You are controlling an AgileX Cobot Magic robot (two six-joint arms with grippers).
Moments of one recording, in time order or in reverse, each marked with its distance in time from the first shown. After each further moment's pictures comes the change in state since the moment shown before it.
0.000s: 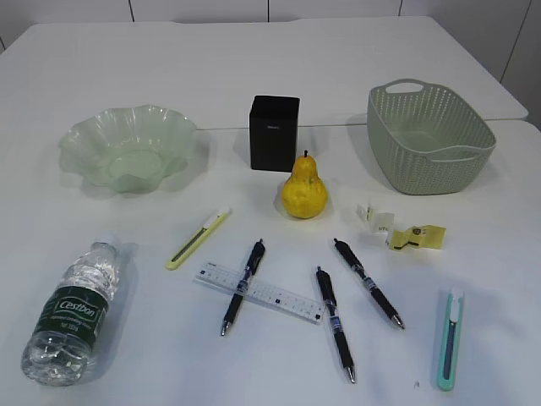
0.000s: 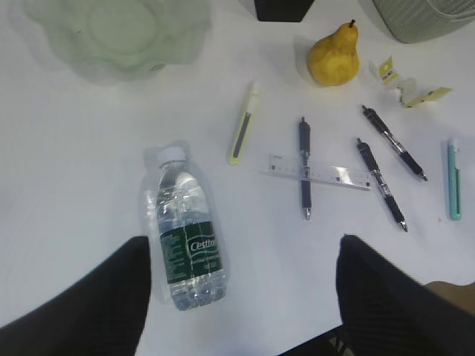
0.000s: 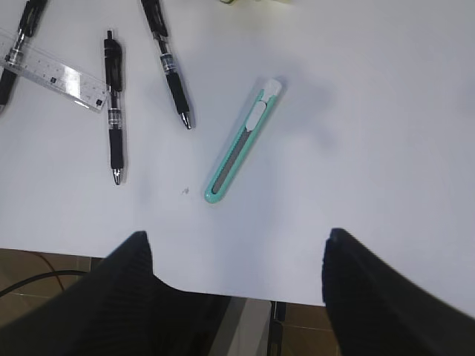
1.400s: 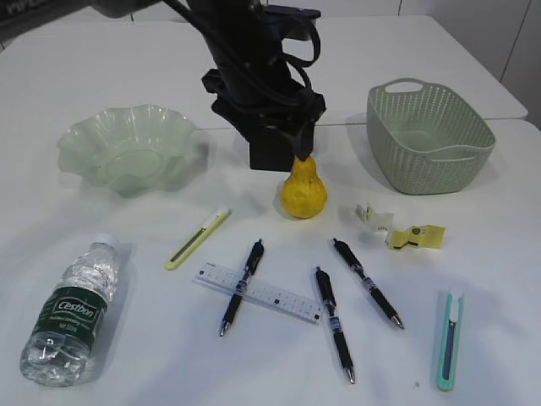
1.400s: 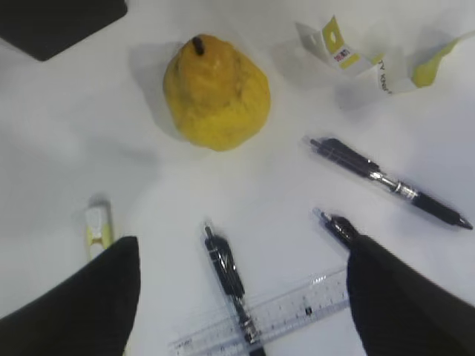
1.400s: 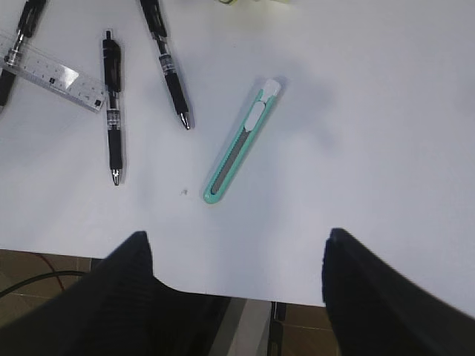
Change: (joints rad) left arm -0.588 1.157 -0.894 0.277 -0.002 -0.152; right arm 0.000 0.000 0.000 0.001 0.000 0.000
